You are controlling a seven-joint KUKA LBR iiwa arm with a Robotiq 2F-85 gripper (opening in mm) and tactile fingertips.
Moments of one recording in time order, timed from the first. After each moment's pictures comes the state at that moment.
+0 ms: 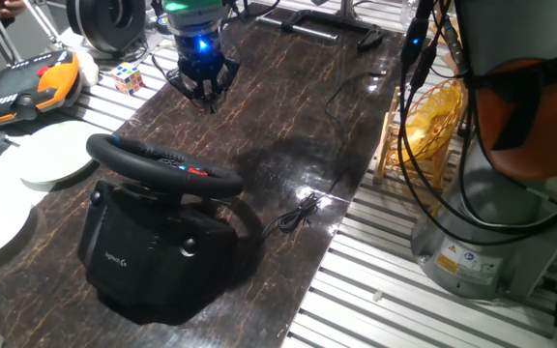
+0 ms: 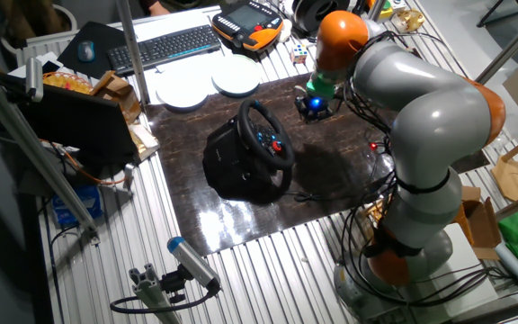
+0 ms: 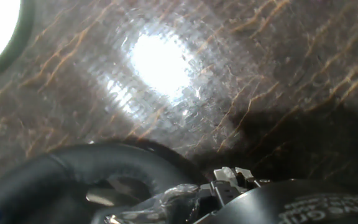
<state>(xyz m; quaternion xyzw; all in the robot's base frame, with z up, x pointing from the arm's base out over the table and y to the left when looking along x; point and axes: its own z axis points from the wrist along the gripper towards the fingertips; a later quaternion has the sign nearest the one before) 0.529 0.032 0.197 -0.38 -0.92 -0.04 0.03</state>
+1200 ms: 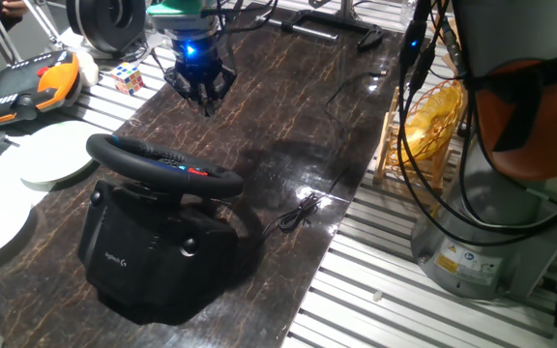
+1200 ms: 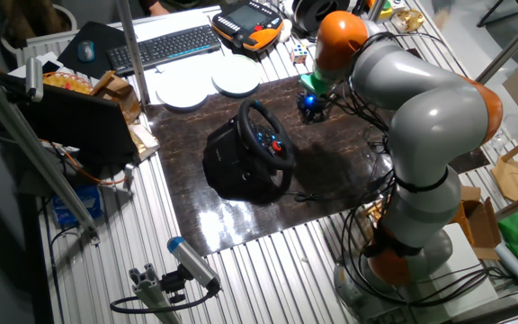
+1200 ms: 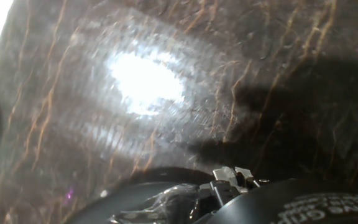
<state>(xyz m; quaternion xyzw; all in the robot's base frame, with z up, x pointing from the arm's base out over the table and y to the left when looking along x) 0.532 0.035 0.192 -0.57 -0.82 -0.02 0.02</state>
